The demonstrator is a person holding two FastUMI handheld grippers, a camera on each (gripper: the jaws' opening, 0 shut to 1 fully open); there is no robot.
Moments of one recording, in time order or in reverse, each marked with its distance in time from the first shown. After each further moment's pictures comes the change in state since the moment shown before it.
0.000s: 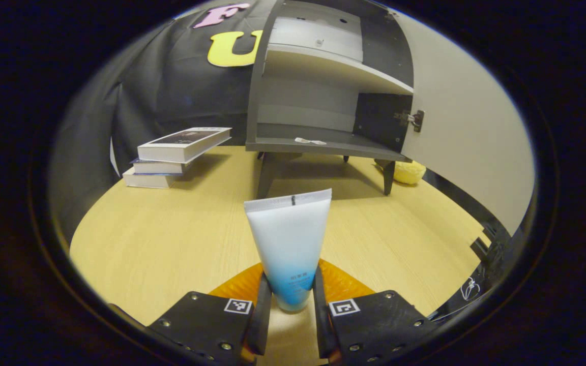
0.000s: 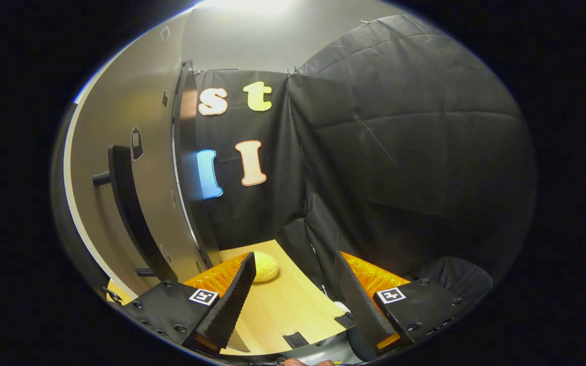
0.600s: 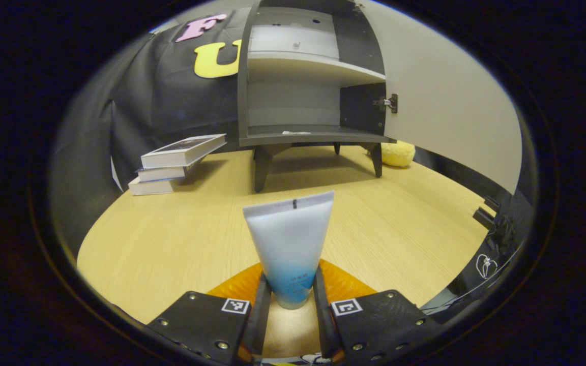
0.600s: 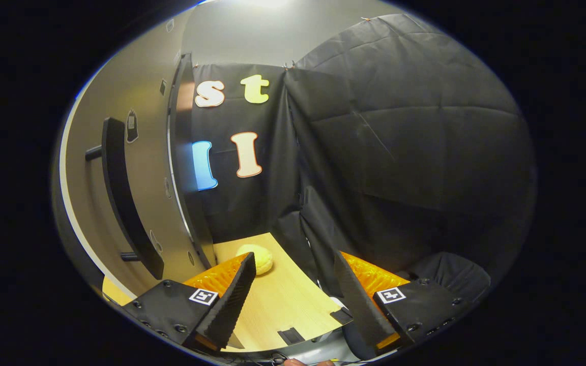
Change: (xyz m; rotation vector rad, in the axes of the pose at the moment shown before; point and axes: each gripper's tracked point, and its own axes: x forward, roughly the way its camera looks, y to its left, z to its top) left arm -0.027 -0.005 -0.041 0.100 -0.019 0.023; right arm 0.011 -0.001 -0.019 -0.017 0.034 -0.010
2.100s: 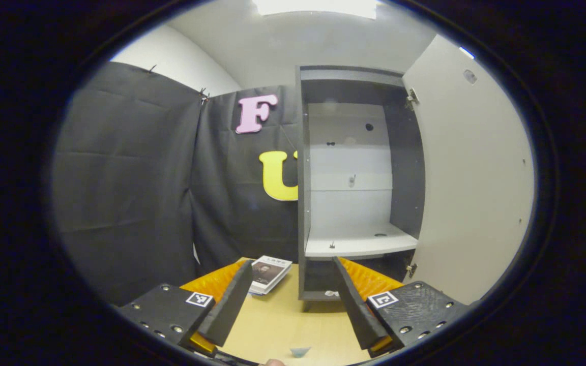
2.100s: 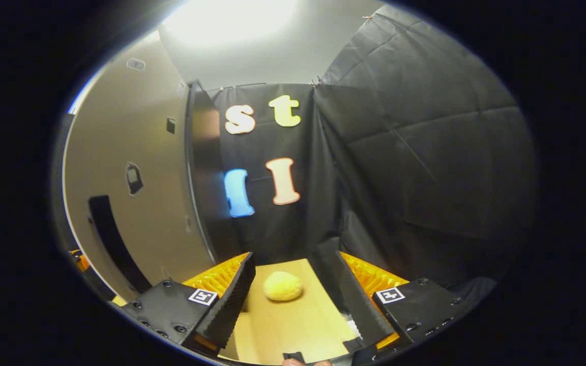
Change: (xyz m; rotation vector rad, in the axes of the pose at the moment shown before) left arm -0.254 0.009 0.371 -0.089 -0.447 0.468; right arm 0.036 0.000 0.080 0.052 -0.144 0.362
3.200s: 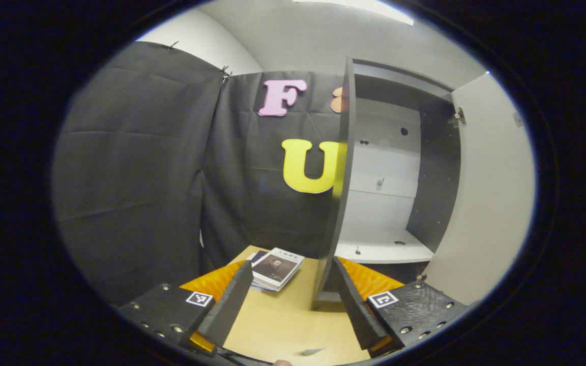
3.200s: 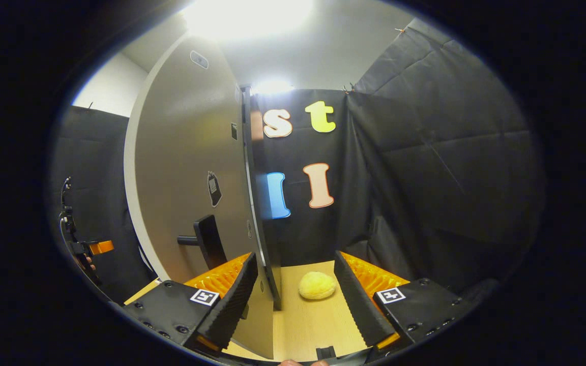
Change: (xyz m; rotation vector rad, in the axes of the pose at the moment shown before) left arm 0.054 0.101 0.003 -0.120 0.118 -0.015; right arm -0.036 0.101 0.007 -0.049 0.003 0.034
